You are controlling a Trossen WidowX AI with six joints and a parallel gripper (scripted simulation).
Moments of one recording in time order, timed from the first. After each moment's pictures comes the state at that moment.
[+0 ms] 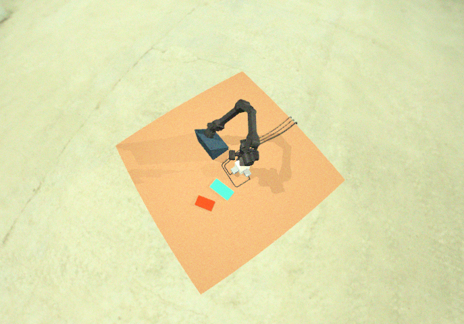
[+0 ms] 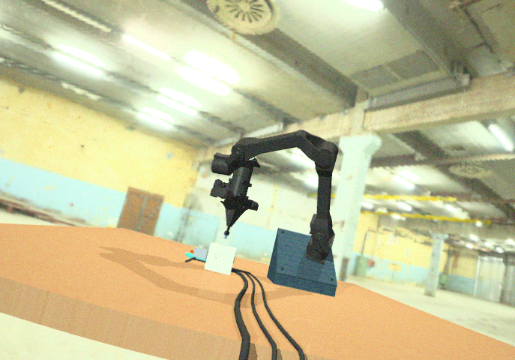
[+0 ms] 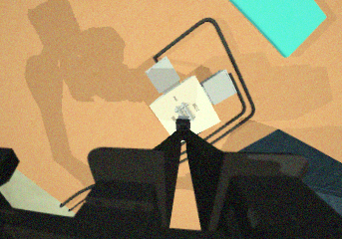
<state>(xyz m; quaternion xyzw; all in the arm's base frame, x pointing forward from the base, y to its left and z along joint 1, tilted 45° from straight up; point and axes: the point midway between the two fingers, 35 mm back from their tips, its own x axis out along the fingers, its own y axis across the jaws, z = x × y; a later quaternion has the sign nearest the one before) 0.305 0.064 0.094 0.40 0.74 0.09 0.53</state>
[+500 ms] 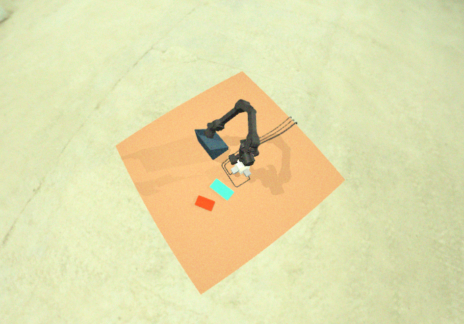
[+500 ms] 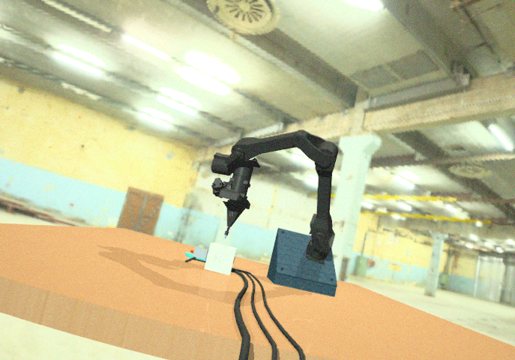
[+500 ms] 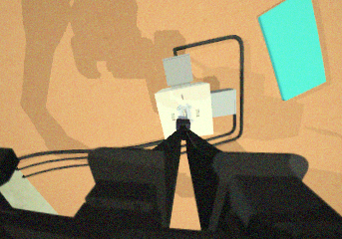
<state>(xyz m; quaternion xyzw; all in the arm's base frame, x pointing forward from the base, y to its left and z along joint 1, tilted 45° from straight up) 0.305 0.064 0.094 0.29 0.71 0.23 0.60</state>
